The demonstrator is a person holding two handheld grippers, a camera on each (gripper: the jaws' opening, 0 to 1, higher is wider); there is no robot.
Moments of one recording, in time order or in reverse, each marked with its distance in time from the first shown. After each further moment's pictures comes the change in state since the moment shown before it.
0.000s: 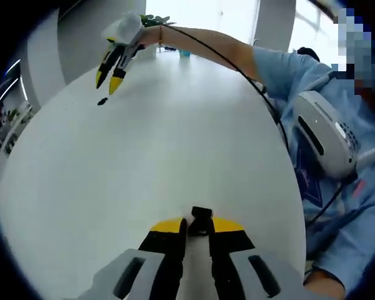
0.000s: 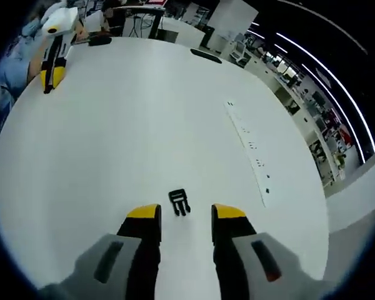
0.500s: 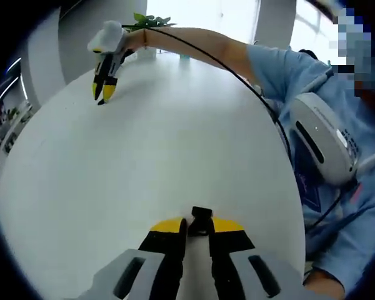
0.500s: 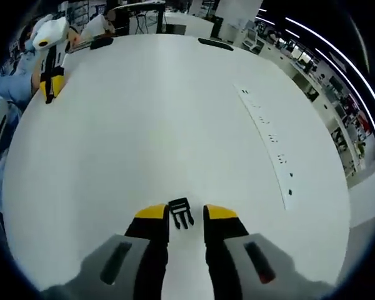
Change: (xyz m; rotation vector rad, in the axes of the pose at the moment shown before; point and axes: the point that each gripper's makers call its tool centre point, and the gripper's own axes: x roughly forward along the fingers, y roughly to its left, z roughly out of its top) left arm 0.001 -0.001 0.000 -0.008 -0.010 -0.010; right arm 0.024 0.009 0.000 0.097 0.024 0.177
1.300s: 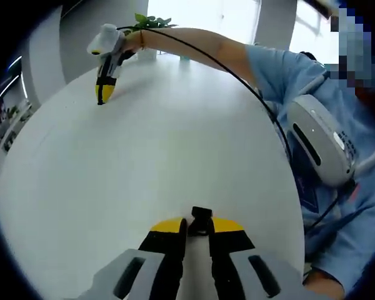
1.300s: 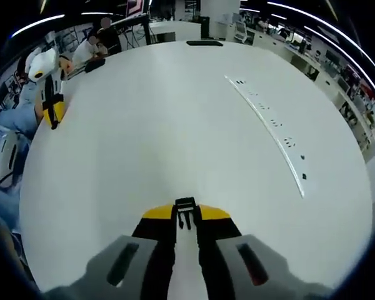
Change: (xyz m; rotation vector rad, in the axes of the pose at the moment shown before) left arm -0.001 -0.001 0.000 -0.006 -0.010 -0.009; right arm 0.001 0.005 -0.003 0.144 -0.046 0.087
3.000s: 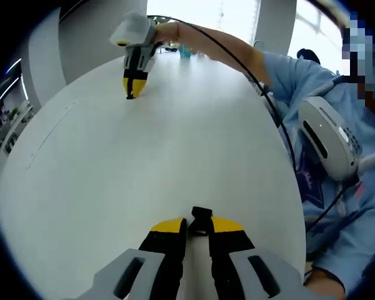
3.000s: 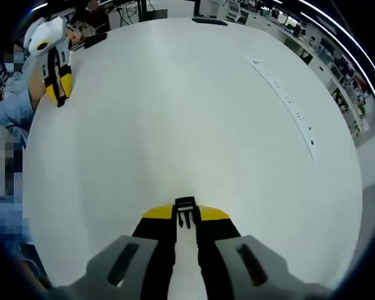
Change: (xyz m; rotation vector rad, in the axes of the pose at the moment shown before) left arm 0.002 0.006 -0.001 0.008 0.011 0.017; right arm -0.021 0.074 -0.034 0.040 0.192 -0.091
